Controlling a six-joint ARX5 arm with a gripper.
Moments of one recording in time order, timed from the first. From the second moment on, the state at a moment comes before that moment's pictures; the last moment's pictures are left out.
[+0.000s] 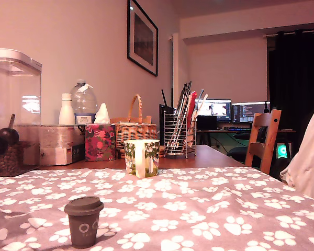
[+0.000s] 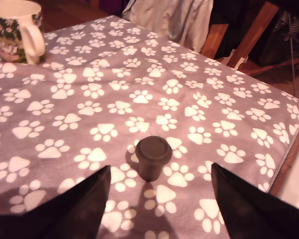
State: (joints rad) arm -0.66 0.15 0.04 -0.26 0.28 -0.09
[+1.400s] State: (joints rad) arm -0.81 0.91 0.03 0.38 0.13 -0.08
